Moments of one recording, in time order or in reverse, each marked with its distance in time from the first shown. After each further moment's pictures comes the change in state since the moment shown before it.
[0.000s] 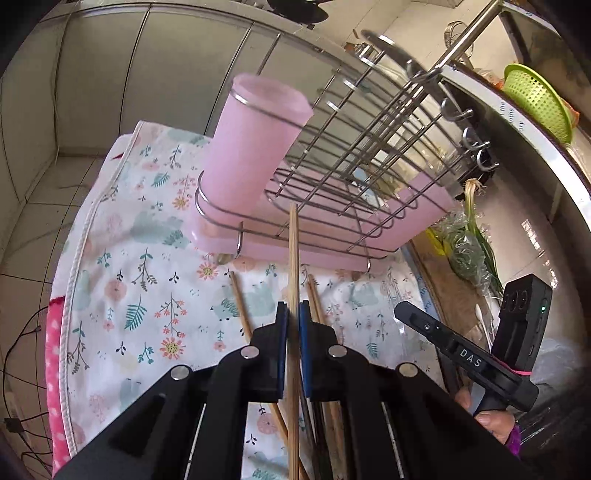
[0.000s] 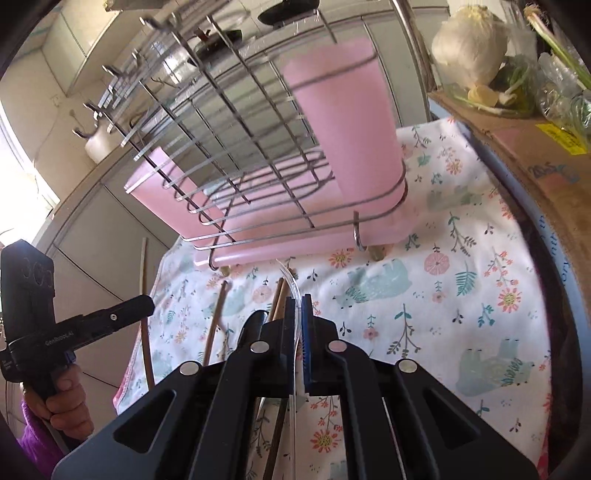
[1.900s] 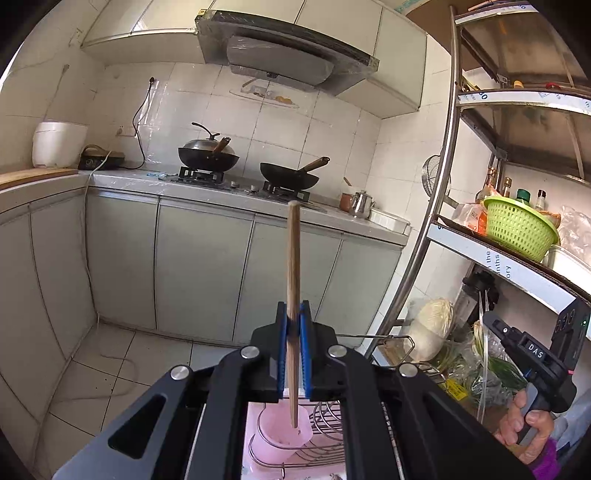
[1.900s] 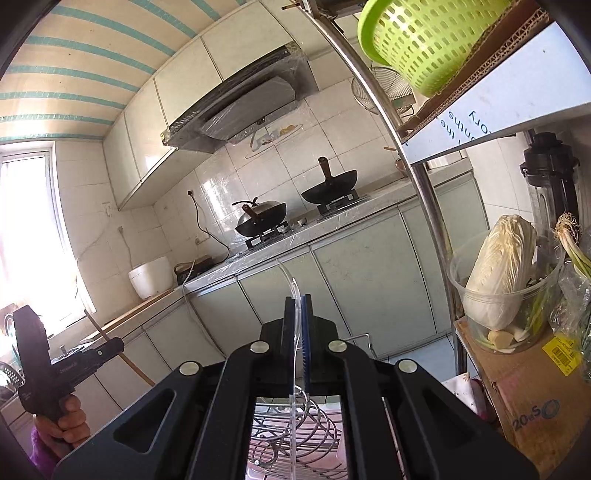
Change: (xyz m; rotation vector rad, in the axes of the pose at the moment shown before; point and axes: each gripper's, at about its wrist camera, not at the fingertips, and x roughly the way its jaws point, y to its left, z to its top) left arm -0.128 -0.060 0.151 0.195 -0.588 0.182; right arm -0.106 0.035 0.174 -0.070 -0.634 0.139
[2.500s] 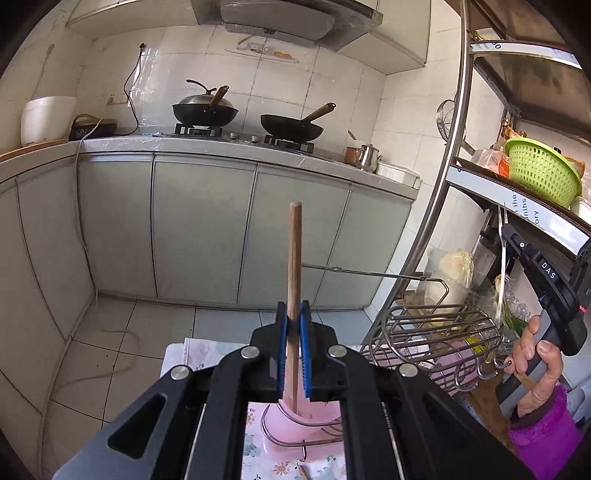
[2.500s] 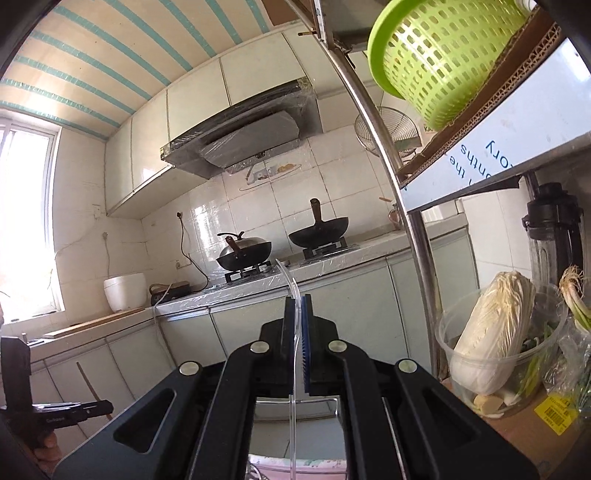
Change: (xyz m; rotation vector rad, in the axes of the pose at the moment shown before) left arm 0.065 0.017 -0.058 0.016 0.158 -0.002; right arm 0.043 -0.014 -0.002 -0.160 -0.189 -0.074
